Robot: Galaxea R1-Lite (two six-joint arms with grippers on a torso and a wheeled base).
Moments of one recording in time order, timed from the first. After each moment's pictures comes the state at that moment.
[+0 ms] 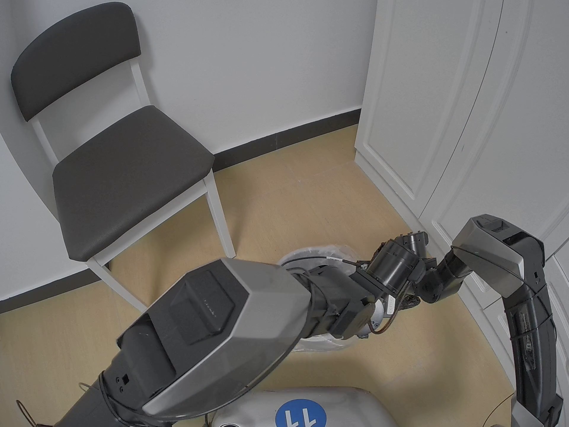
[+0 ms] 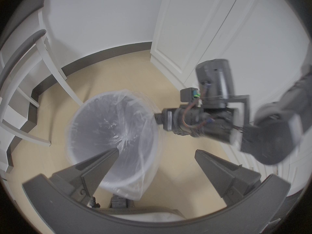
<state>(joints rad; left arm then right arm) -0.96 2.57 -1.96 0.20 0.38 -0.59 0.24 2.59 -1.33 -0.61 -0.04 0.18</state>
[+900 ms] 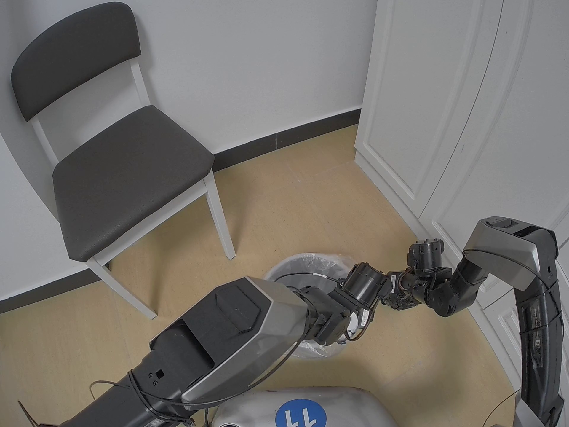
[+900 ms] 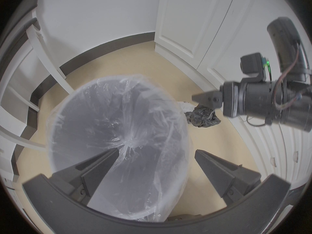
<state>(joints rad) -0.88 2.76 -2.00 0.09 0.38 -0.47 0.22 2.51 -1.07 -0.85 -0.17 0.16</state>
